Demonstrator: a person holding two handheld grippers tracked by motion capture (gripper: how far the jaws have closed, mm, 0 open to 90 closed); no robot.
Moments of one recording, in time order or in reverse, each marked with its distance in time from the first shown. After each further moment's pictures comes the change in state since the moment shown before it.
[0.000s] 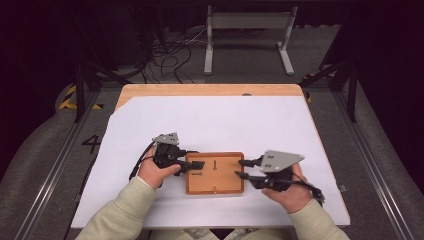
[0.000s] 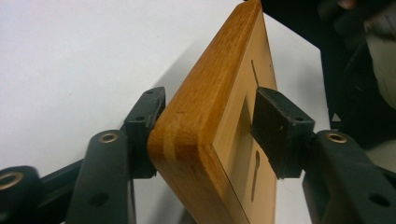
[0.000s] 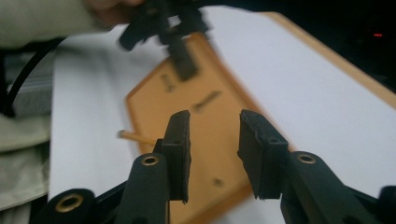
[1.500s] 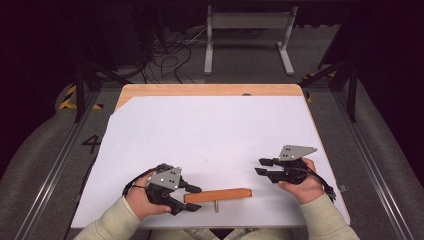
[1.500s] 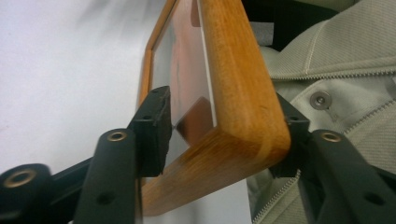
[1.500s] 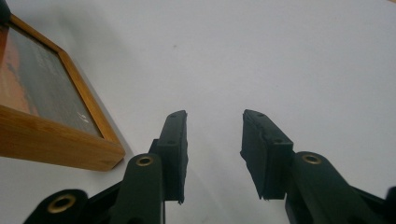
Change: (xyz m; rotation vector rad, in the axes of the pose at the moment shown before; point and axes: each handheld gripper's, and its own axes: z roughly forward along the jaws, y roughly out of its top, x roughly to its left) left arm -0.082 -0.025 -0.014 0.175 -0.179 0.376; right arm -0.043 -0.066 -0.002 0.120 -0.024 0.222
